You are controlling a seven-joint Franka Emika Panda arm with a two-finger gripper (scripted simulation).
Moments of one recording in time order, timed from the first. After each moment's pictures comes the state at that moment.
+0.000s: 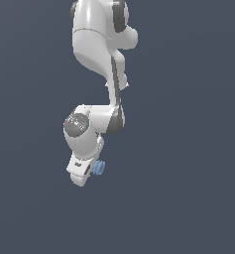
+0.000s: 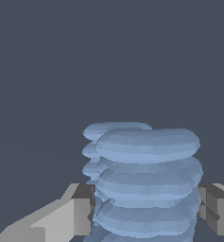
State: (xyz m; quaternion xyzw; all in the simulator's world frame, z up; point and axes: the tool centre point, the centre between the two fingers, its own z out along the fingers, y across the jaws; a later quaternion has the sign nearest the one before) arm 0.082 -0.108 0.056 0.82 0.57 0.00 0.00
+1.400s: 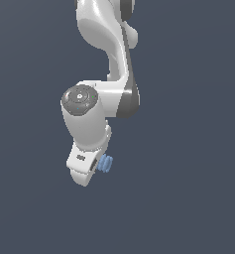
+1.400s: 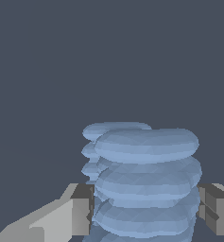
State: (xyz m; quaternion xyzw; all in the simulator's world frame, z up) arm 0.107 -0.070 0.163 0.82 0.57 0.00 0.00
